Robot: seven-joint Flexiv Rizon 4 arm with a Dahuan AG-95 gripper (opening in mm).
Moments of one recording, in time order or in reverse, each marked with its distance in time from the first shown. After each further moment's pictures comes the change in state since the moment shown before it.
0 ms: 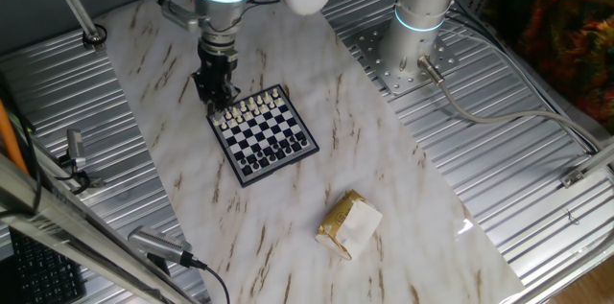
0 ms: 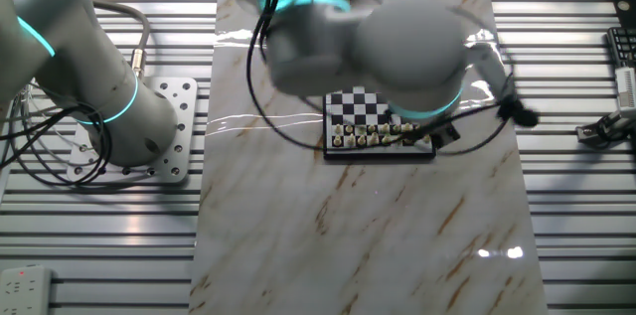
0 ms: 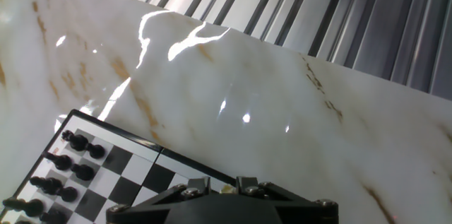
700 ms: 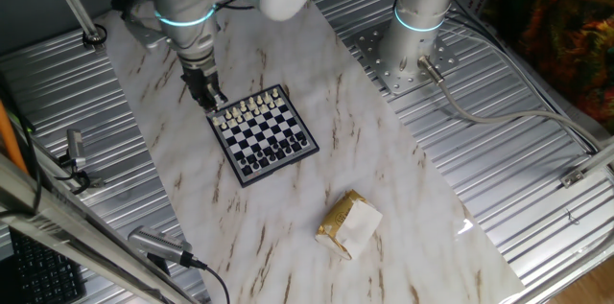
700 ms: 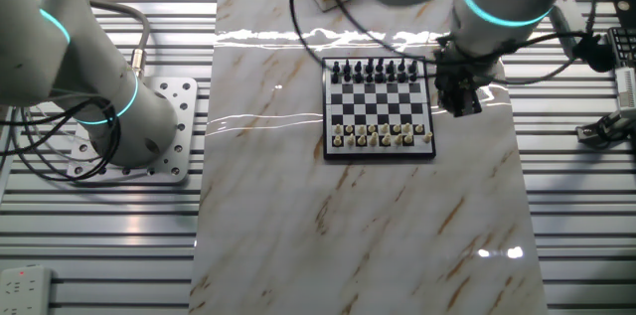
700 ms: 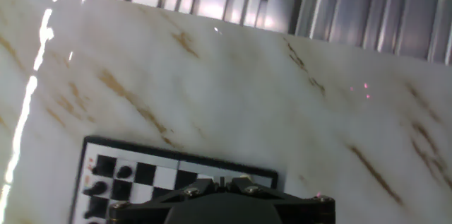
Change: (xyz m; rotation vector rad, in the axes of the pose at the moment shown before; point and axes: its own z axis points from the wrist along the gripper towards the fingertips) arm -0.029 0.016 -0.029 0.069 0.262 0.250
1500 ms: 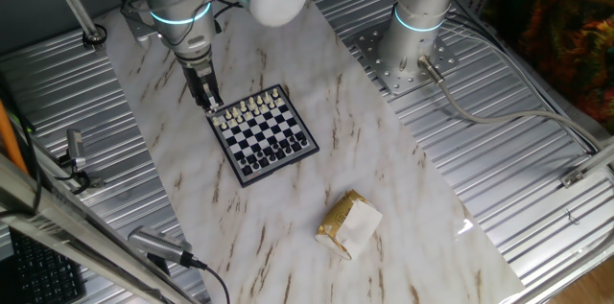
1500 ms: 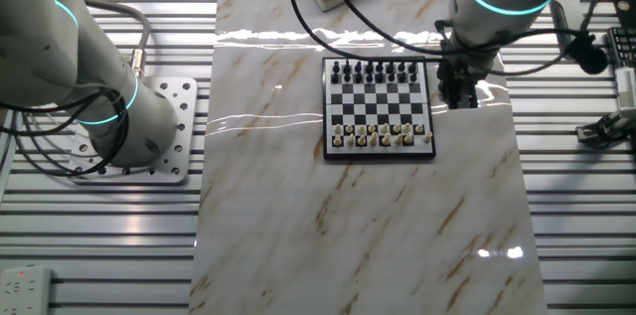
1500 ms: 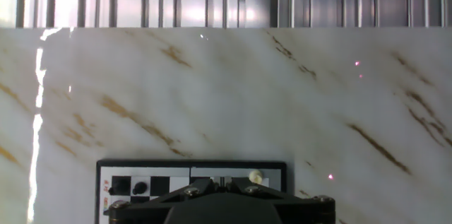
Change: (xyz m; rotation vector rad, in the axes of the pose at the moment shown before) arm -0.001 0.007 -0.011 0.003 -0.037 0.105
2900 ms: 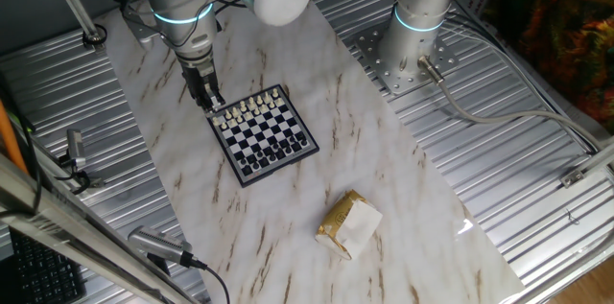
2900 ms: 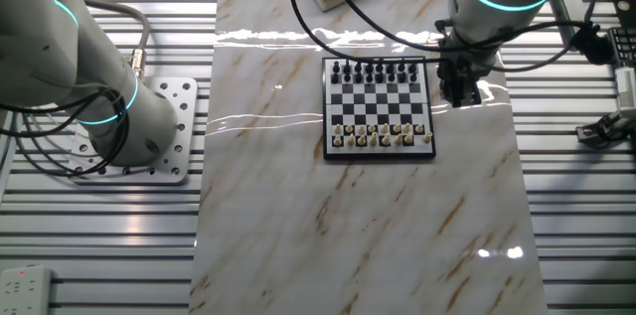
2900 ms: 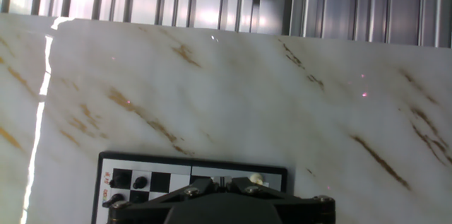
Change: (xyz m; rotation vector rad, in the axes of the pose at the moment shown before) arm -0.001 0.002 -0.001 -0.006 -0.005 -0.057
